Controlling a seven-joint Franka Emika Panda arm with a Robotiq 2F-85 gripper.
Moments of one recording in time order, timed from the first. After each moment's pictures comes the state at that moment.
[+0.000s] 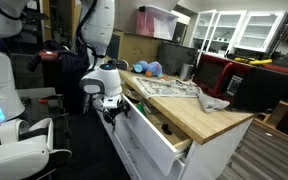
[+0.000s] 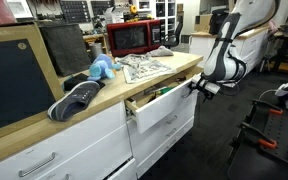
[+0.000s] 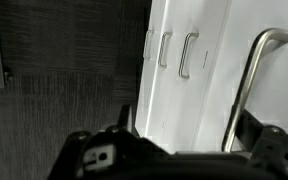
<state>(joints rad) -0.56 0.72 0.28 -2.49 0.18 3.50 0.91</state>
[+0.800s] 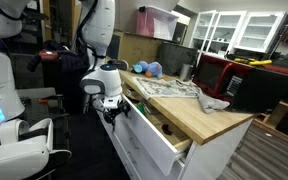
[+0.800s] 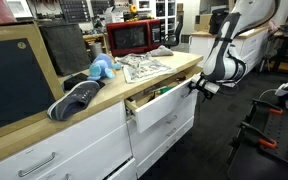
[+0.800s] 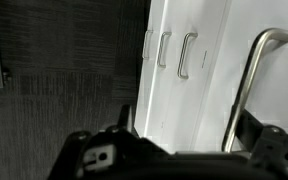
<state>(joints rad) -0.56 0.73 0.28 -2.48 0.18 3.50 0.91</state>
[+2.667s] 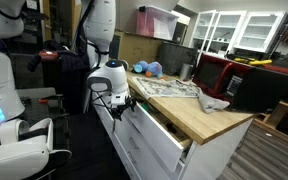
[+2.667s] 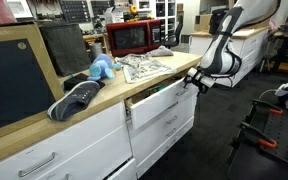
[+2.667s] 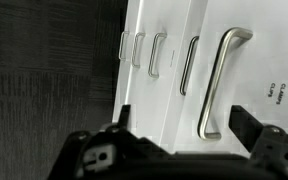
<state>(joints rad) -0.66 0.71 0.35 -2.44 0.11 3.47 0.90</state>
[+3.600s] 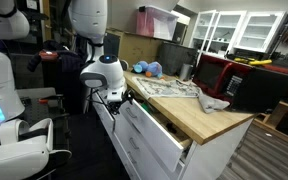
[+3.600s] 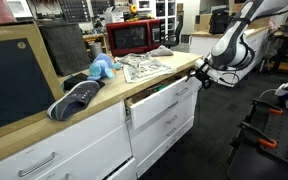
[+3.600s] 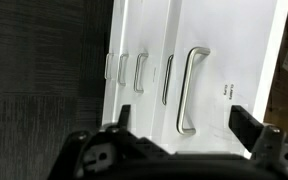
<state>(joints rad) -1.04 0.67 0.64 -2.56 -0.01 3.47 0.88</state>
